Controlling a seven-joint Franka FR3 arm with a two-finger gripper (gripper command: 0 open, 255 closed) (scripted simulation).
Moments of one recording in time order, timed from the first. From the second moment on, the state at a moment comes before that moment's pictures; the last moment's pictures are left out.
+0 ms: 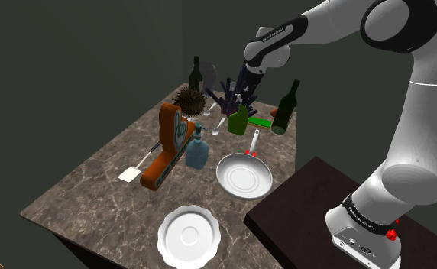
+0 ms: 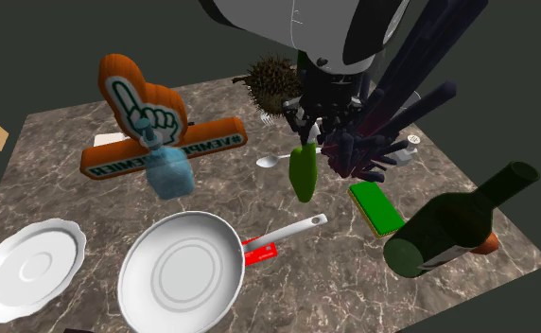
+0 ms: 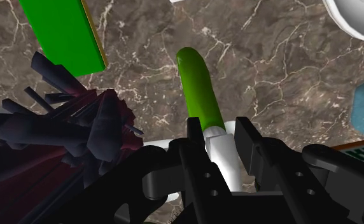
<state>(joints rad) -0.04 0.38 -0.15 -1.88 0.18 2.29 -0.63</state>
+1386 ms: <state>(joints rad) -0.03 0.28 -0.16 -1.79 0.15 2.10 -0.60</state>
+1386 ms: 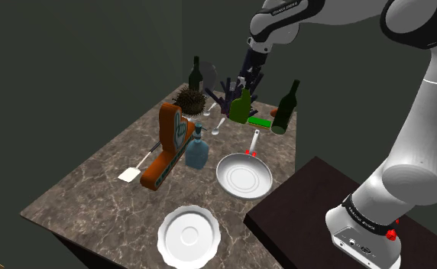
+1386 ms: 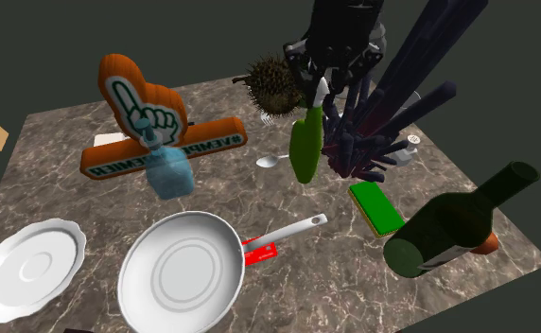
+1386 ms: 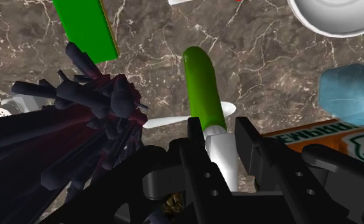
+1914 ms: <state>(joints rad) -0.03 0.25 -0.16 -1.72 0.14 2.00 -0.58</state>
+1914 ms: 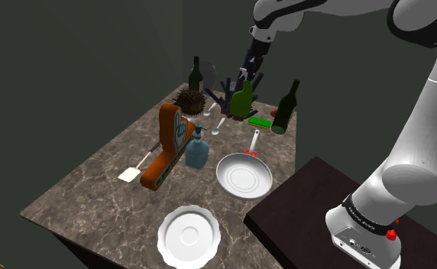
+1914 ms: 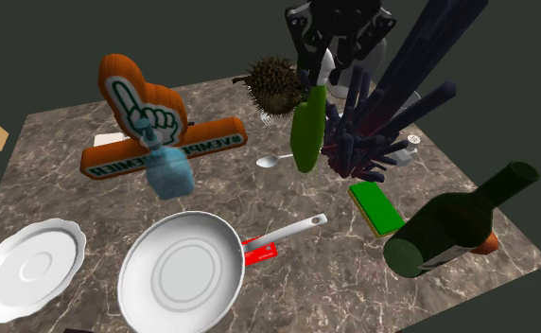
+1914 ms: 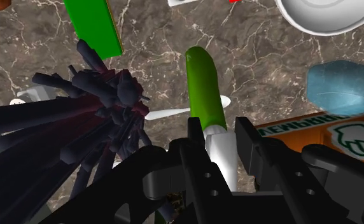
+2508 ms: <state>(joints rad) -0.03 0.22 -0.16 -1.63 0.13 1.89 -0.57</state>
